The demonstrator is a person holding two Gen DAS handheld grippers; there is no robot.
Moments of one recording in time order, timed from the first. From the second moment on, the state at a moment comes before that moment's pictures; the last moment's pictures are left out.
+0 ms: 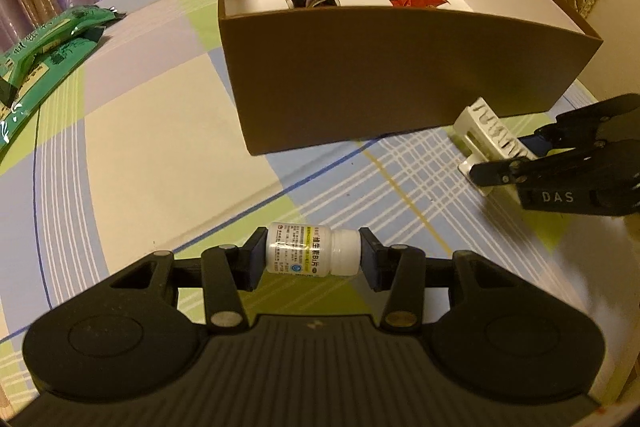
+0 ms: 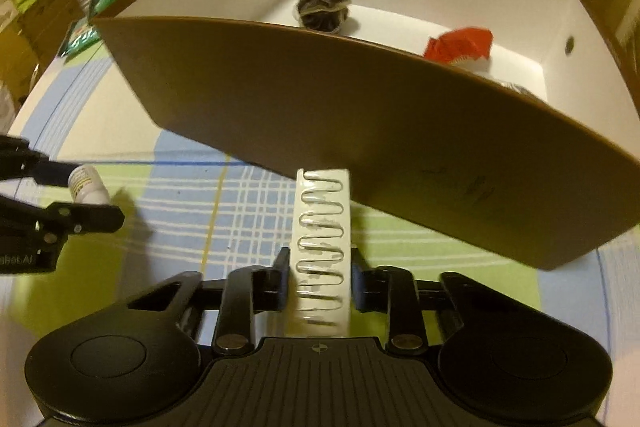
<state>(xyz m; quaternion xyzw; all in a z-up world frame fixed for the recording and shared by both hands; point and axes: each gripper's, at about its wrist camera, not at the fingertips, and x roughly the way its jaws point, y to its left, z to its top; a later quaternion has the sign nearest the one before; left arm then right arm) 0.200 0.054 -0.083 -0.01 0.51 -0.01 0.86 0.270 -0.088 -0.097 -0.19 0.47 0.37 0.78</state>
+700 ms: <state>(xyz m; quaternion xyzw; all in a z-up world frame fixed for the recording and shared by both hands) 0.190 0.031 -0.050 0.00 0.48 -0.02 0.88 0.247 -0.137 -0.041 -0.13 0.46 0.41 0.78</state>
